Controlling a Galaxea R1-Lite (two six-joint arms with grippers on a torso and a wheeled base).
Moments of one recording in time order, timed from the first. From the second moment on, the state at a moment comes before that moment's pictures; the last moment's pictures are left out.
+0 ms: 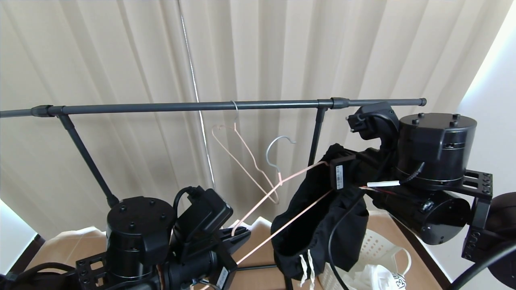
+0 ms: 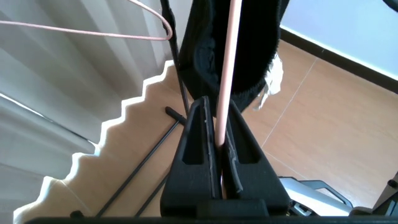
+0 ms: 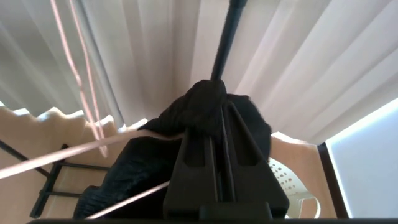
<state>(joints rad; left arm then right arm) -0.78 1.68 -0.42 -0.87 -0.02 0.12 0.75 1.66 -0.84 -0.57 -0.61 0.05</state>
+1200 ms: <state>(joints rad) -0.78 1.70 -0.44 -0.90 -0.01 0.12 1.02 1.58 -0.77 -0.57 -0.61 0.07</state>
